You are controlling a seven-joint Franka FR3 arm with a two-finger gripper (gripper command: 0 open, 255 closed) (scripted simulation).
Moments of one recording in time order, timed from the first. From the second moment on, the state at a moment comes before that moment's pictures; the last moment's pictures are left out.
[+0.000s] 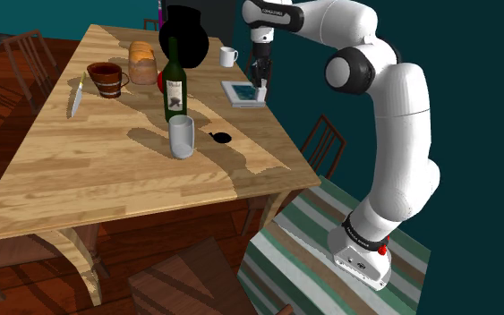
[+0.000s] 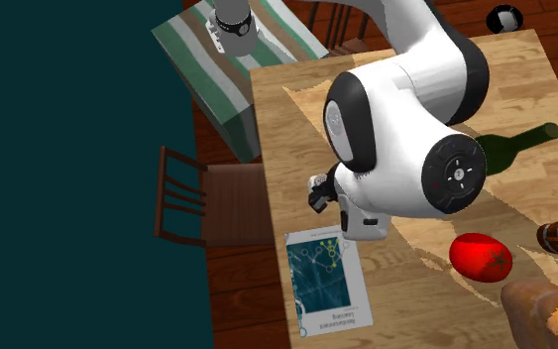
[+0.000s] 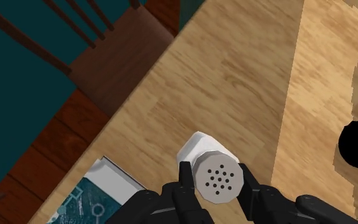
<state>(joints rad) -0.13 0.64 -0.15 -1.05 0.00 1.47 -0.40</state>
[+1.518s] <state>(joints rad) 0.17 0.40 -0.03 -1.34 0.01 1.51 0.00</state>
